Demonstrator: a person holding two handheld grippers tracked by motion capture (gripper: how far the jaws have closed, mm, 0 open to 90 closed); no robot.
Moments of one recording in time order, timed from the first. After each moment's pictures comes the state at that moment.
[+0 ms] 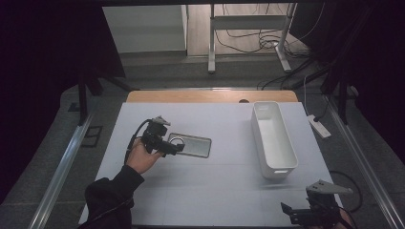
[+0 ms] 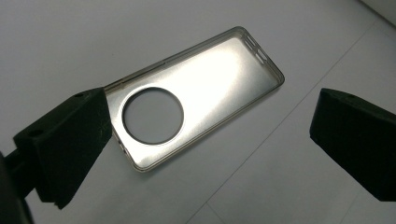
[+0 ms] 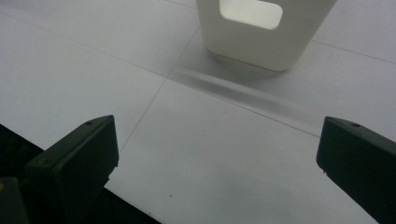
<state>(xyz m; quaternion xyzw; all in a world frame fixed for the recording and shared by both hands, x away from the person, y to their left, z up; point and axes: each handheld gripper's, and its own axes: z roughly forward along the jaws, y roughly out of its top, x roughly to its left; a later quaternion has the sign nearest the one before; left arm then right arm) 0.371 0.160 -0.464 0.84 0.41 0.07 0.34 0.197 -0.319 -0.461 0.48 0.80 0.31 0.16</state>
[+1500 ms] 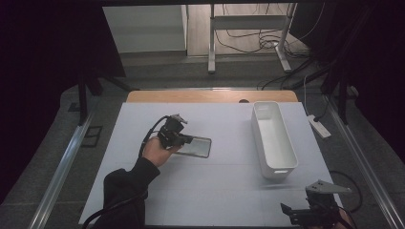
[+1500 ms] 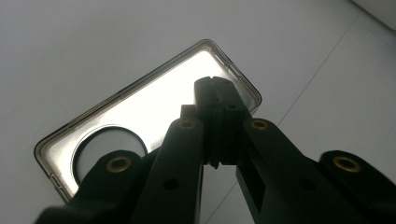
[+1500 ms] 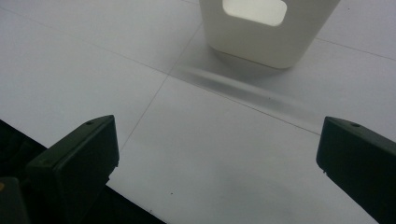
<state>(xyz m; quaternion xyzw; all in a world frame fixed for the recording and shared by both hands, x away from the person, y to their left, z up) 0.393 0.116 -0.468 0.87 0.37 0.04 0.32 0.198 -0.319 -0.462 0.48 0.81 0.31 0.15</state>
